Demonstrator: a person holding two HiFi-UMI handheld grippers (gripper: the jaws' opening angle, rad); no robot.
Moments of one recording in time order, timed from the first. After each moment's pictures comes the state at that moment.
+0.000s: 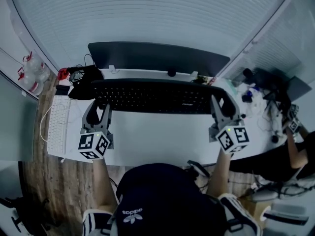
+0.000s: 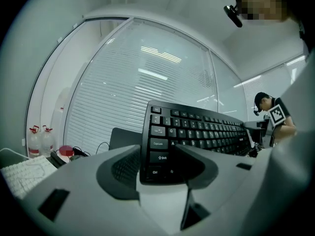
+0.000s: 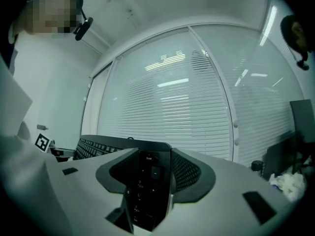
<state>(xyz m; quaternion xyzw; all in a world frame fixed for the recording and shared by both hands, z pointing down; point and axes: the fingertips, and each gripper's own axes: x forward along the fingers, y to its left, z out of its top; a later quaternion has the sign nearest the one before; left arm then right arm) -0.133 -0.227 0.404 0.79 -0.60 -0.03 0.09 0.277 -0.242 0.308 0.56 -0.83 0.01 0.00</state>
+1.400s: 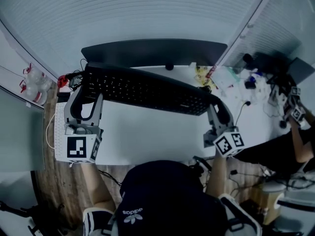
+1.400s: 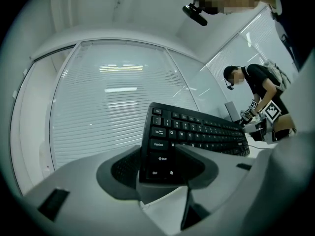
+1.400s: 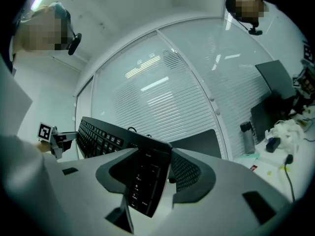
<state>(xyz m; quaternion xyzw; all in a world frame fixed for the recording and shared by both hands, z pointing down) -0.103 -0.230 0.270 0.82 -0.55 0.08 -0.12 0.305 -0.204 0.386 0.58 -0.80 0.12 -0.09</state>
